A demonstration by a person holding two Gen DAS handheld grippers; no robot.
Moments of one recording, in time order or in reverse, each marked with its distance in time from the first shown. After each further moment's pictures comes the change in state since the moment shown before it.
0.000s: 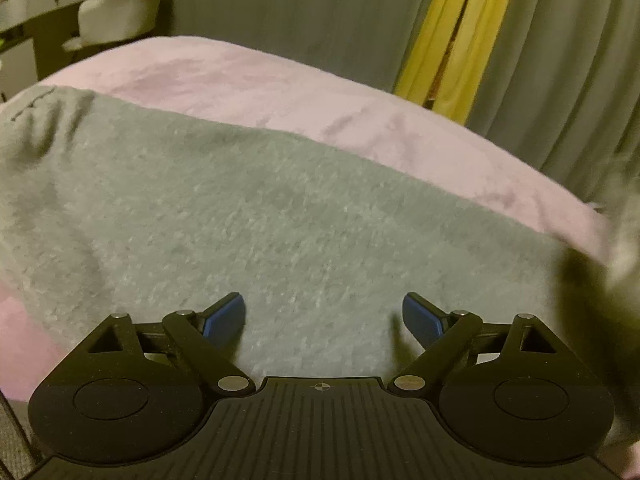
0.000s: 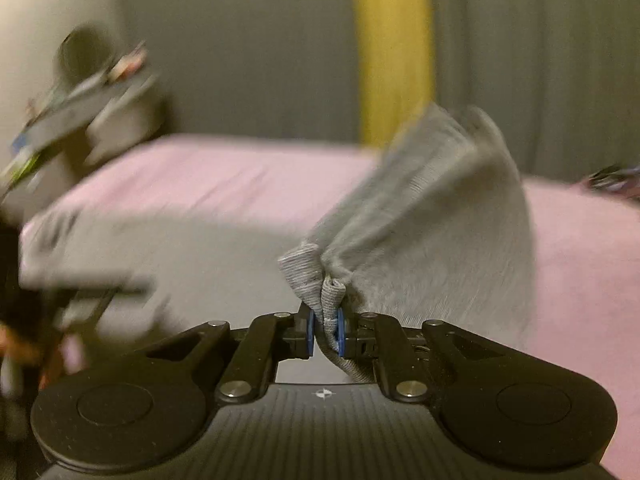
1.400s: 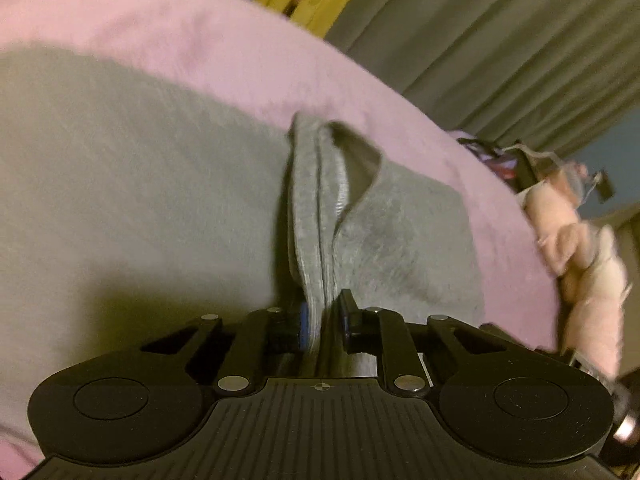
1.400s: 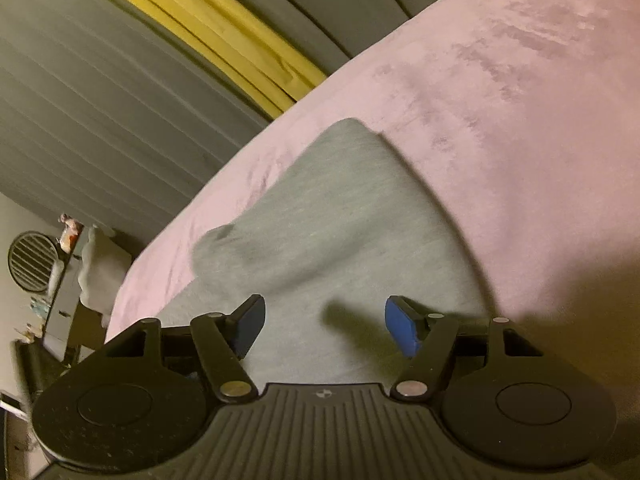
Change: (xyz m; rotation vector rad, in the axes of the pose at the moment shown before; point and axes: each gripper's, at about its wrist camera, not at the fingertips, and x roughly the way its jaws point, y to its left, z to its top) left arm 0.044 -0.105 0.018 0.033 0.300 -0.415; right arm -0.002 -0.107 -0.044 0.780 -0.002 0.059
